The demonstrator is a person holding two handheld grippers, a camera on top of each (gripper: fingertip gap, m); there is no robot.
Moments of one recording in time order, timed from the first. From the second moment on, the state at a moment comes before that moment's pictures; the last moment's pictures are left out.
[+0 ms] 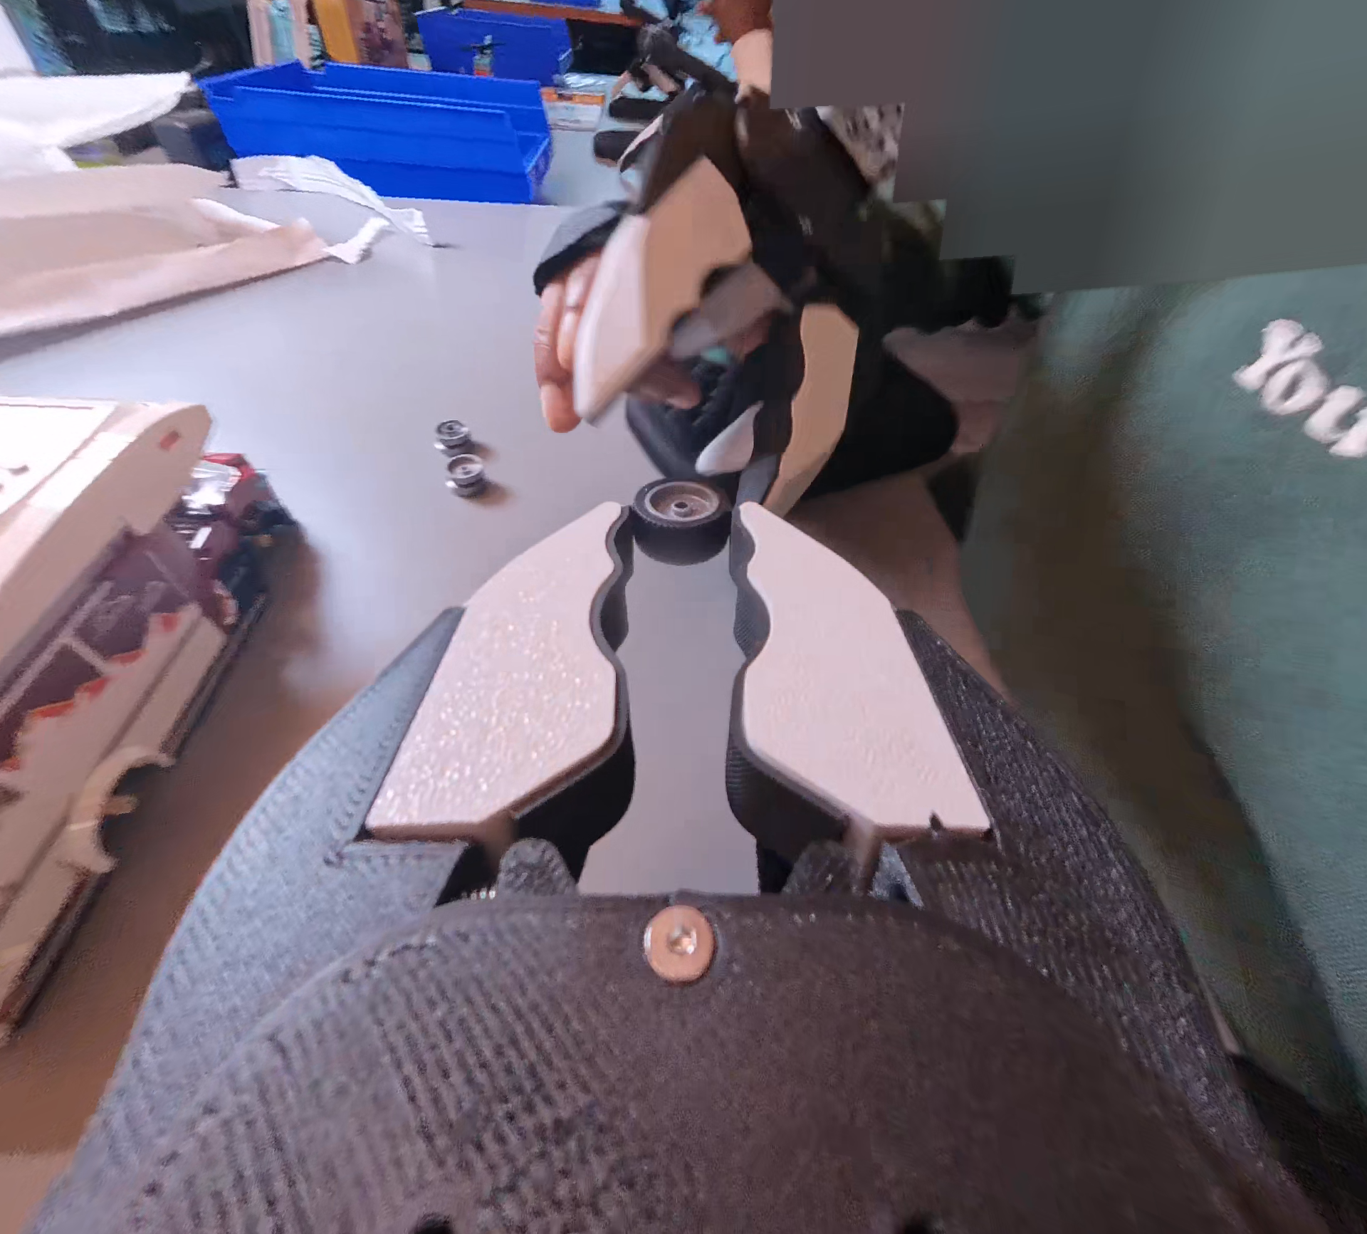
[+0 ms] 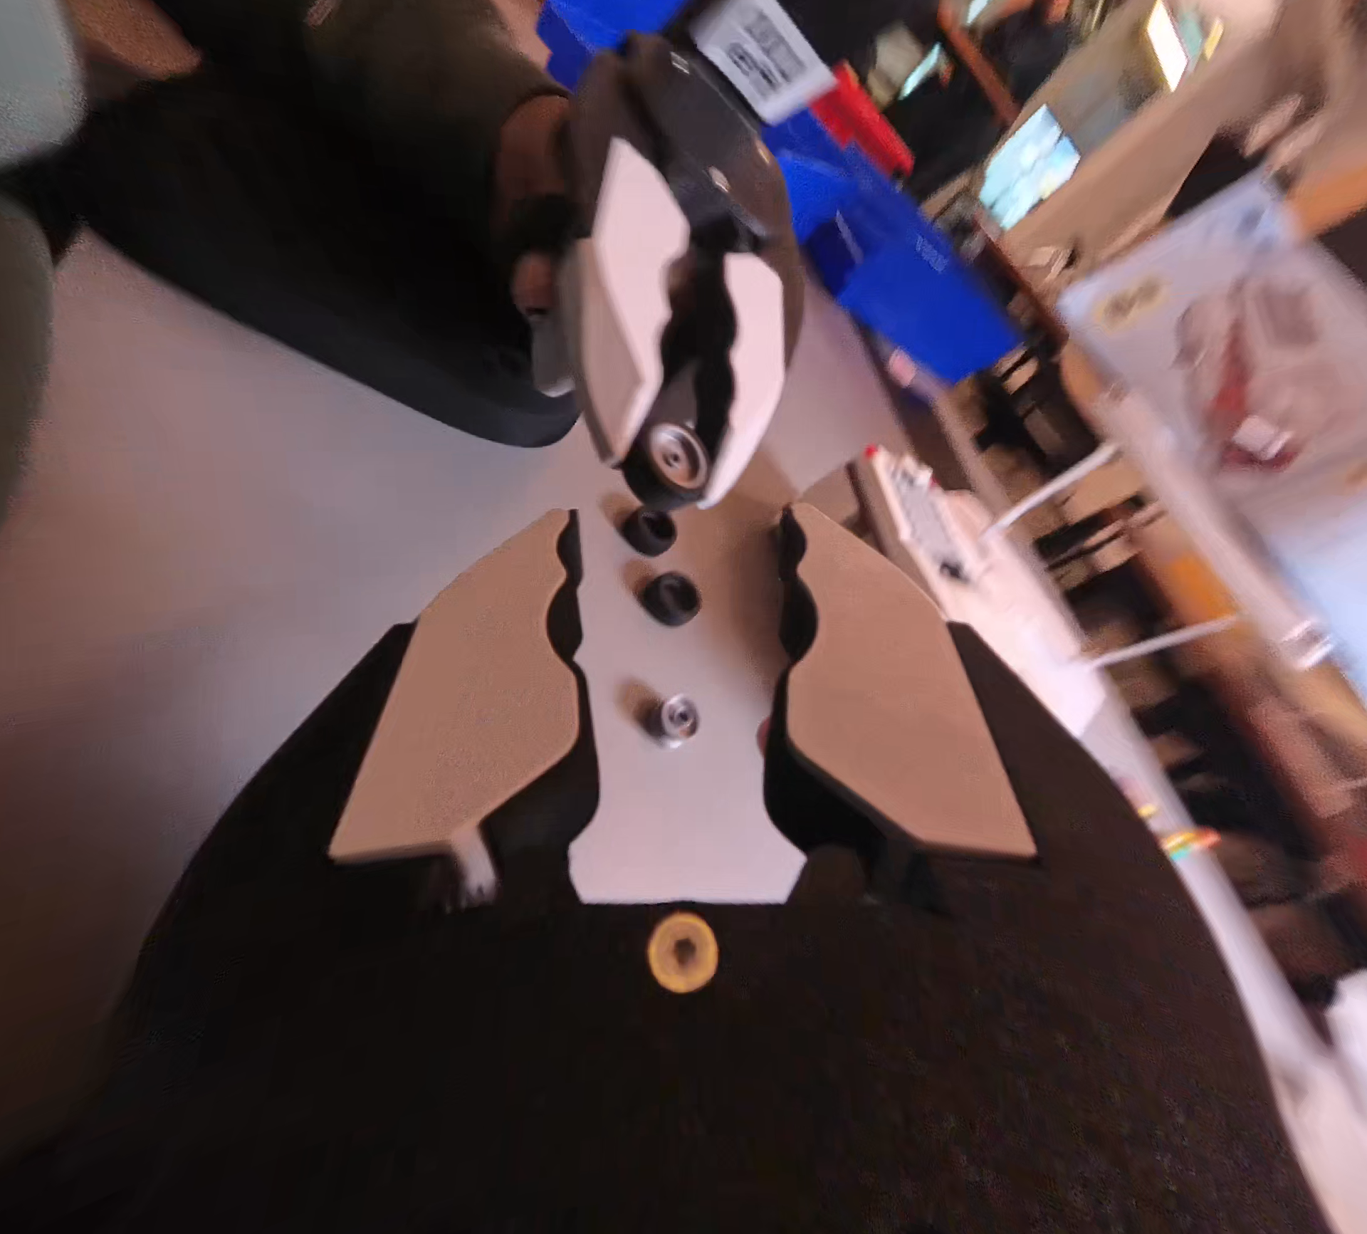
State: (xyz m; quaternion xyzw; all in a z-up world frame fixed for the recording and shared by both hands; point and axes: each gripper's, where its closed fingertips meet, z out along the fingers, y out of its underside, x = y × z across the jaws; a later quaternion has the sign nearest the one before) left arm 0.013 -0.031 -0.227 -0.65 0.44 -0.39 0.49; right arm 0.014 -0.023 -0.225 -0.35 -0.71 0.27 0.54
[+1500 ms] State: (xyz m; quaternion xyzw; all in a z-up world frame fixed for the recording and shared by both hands) left arm -0.017 0.025 -0.310 -0.76 0.56 -0.17 0.28; right arm 0.016 0.034 -0.307 -0.58 -0.77 0.21 0.16
